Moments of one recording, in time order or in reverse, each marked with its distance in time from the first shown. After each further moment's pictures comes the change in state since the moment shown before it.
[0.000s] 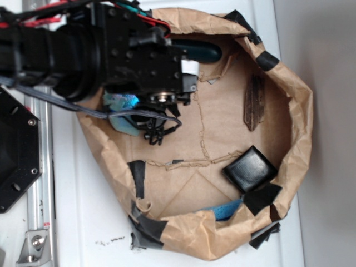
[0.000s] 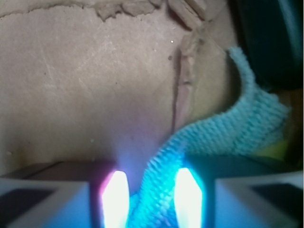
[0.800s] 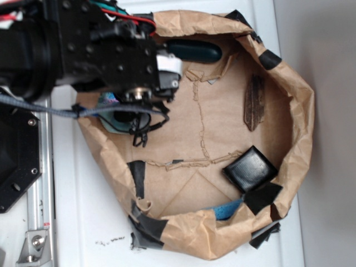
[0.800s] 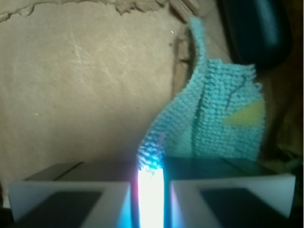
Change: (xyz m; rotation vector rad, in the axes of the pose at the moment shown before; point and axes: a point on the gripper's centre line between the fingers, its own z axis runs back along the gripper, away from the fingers) arm -0.013 0.003 0.016 -0.034 -0.029 -0.023
